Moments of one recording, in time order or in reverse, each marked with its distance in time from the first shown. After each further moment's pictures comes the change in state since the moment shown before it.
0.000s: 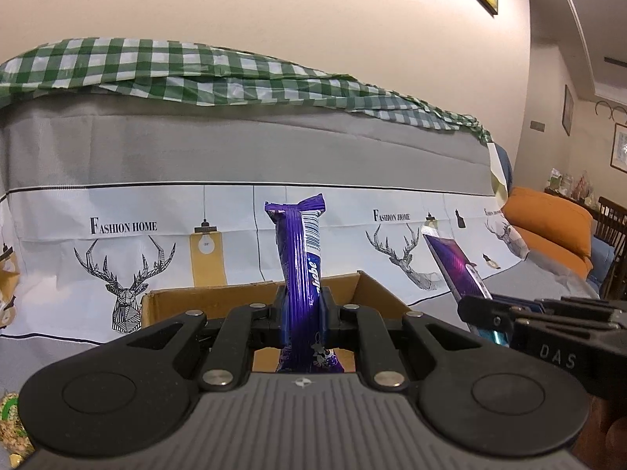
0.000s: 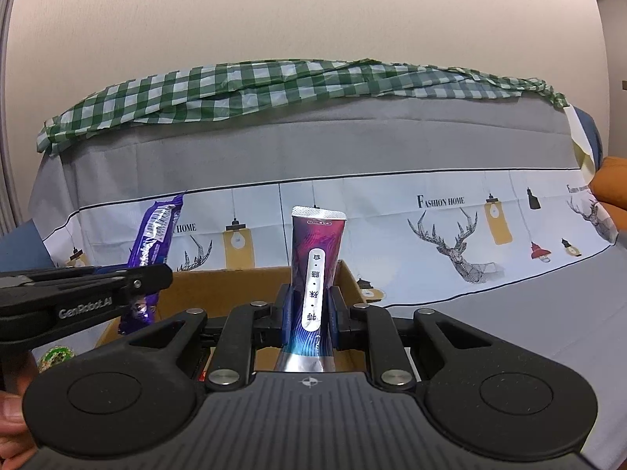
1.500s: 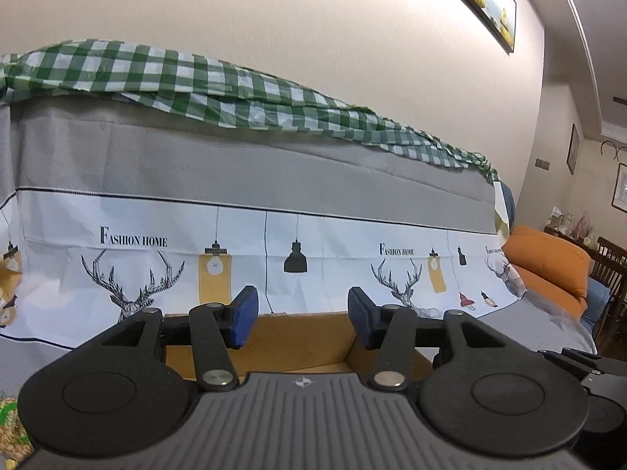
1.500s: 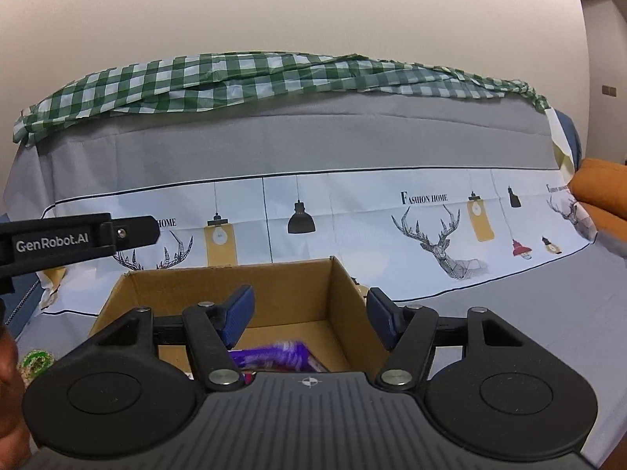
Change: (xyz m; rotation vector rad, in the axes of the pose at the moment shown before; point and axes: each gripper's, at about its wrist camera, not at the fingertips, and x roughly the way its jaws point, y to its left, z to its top) left arm -0.010 0.024 0.017 -0.079 -0.076 -0.008; right arm 0.014 0.020 -0.003 -0.019 0.005 -0.094
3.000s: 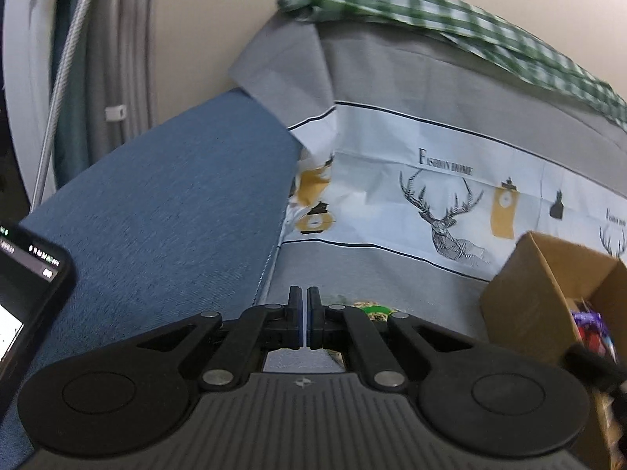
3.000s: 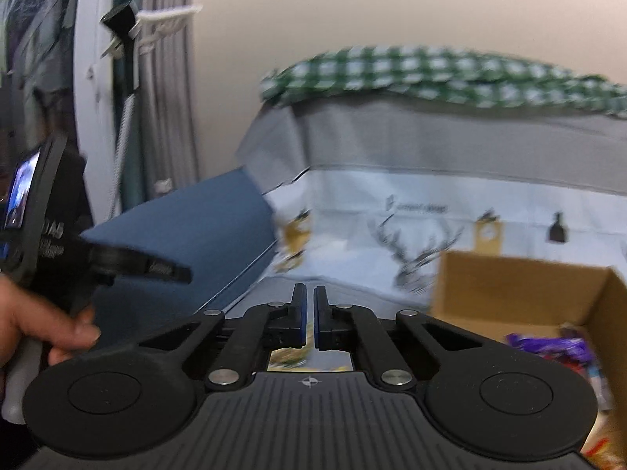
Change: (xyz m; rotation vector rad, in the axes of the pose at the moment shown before) left arm -0.131 0.215 -0.028 -0.158 0.238 0.610; right arm -0.051 0.189 -0.034 -0.186 0.039 0.611
